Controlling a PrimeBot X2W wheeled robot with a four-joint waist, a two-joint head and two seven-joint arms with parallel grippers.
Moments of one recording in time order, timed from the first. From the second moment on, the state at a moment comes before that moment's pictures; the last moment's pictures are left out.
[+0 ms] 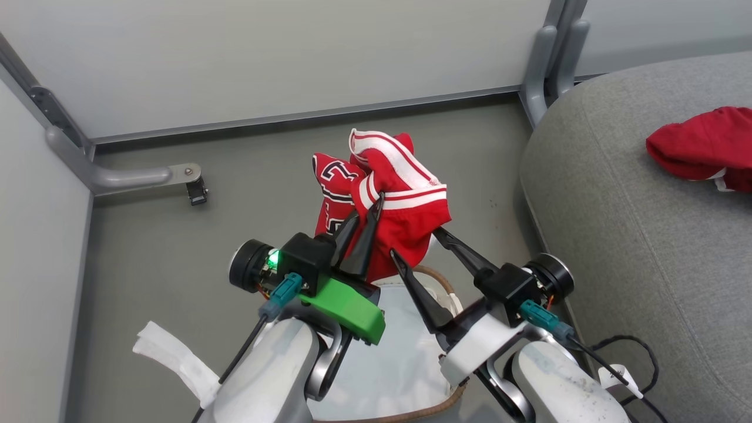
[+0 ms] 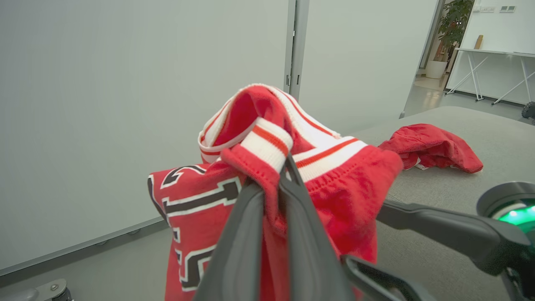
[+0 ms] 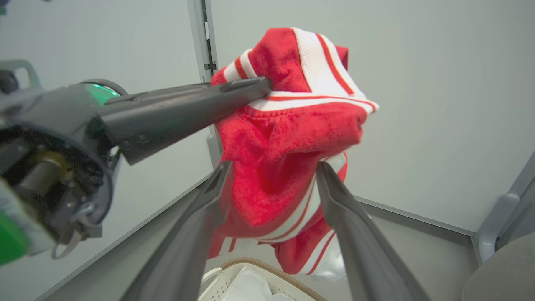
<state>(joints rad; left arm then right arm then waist) -0.44 0.05 -0.61 0.36 -0.36 -0.03 -0.26 -0.34 -0.05 0.52 0.27 0.19 0.13 -0.26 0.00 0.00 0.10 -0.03</state>
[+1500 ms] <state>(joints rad) -0.48 0.05 -0.78 0.34 -0.50 0.00 -0.26 -0.50 -0.05 0.53 0.49 0.18 0.13 -0.26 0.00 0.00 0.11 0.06</state>
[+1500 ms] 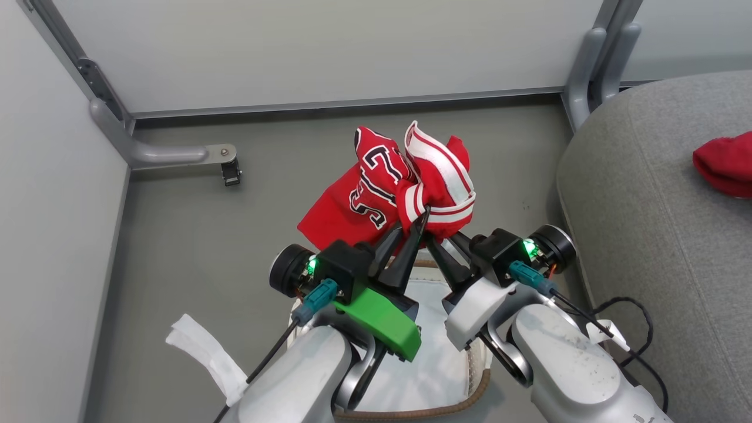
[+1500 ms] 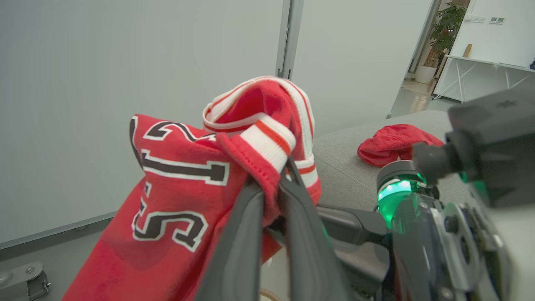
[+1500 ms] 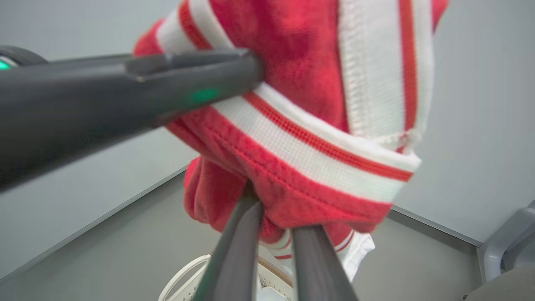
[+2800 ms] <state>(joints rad) -0.44 0.05 -0.60 0.42 -0.35 -0.06 -0.26 -0.44 -0.05 0.42 0.34 0.19 0.13 -0.26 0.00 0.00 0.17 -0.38</state>
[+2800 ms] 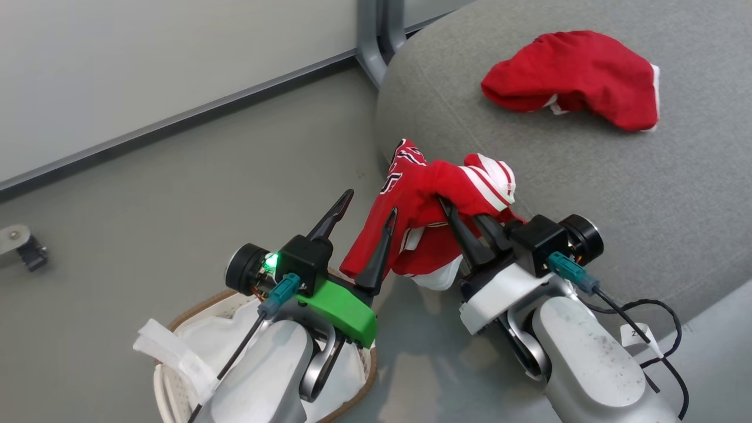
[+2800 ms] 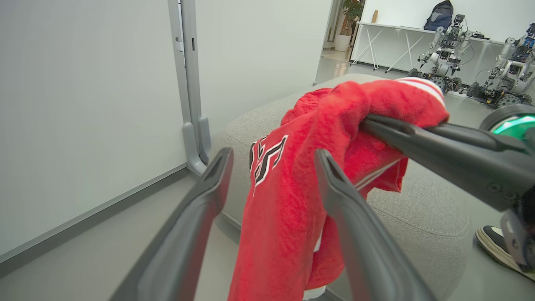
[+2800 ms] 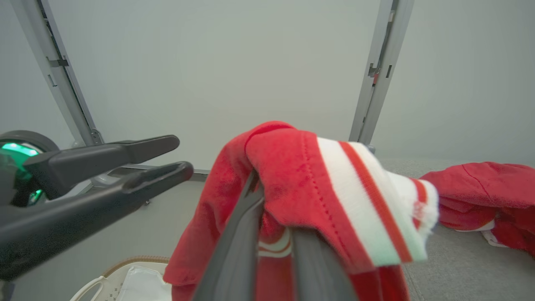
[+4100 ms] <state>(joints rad) -0.47 0.06 -0.58 0.52 -0.28 -0.11 -0.26 -0.93 -0.28 0.06 0.37 -0.12 0.13 -0.26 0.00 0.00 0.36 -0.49</state>
